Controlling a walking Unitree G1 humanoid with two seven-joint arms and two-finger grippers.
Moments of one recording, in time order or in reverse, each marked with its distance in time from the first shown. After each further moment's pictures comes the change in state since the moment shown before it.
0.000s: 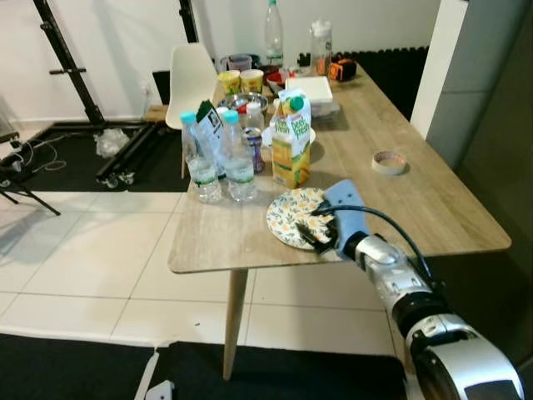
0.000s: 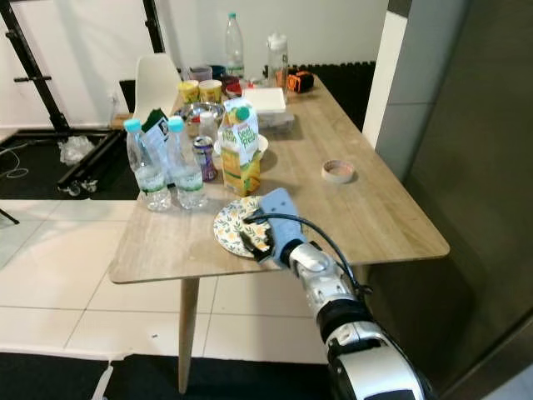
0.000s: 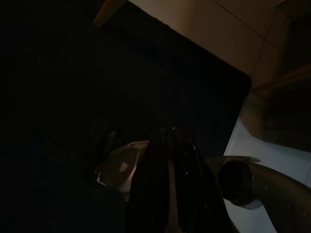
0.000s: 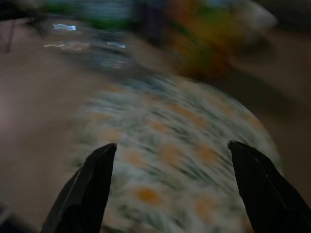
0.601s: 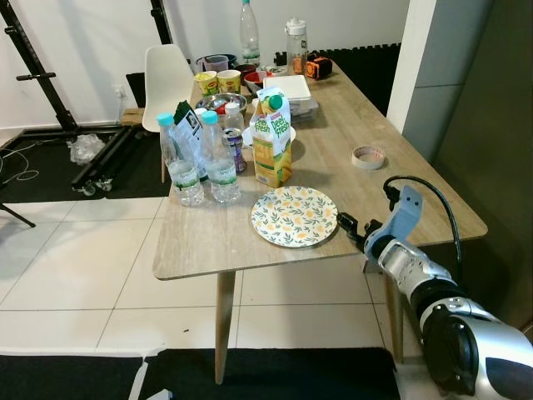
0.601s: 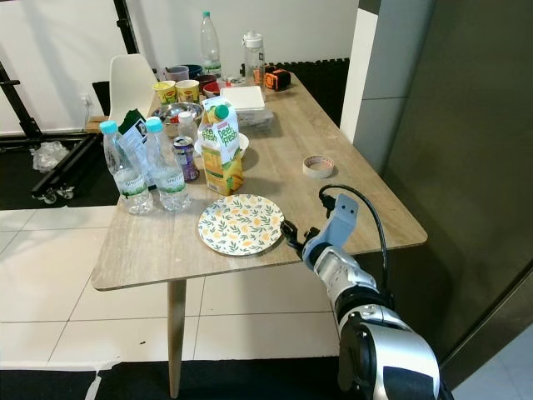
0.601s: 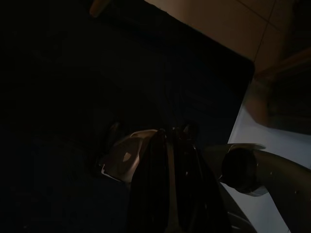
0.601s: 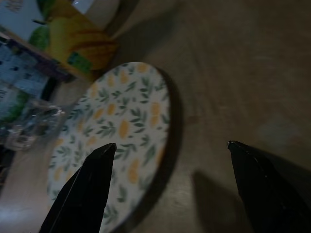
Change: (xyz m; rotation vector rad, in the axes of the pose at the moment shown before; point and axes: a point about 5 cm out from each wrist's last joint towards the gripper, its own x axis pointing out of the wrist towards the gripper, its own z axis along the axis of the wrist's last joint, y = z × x) left arm -0.009 0.009 -0.016 -0.012 0.029 0.016; right arm -0.003 -0.023 -0.008 0.733 0.071 -0.115
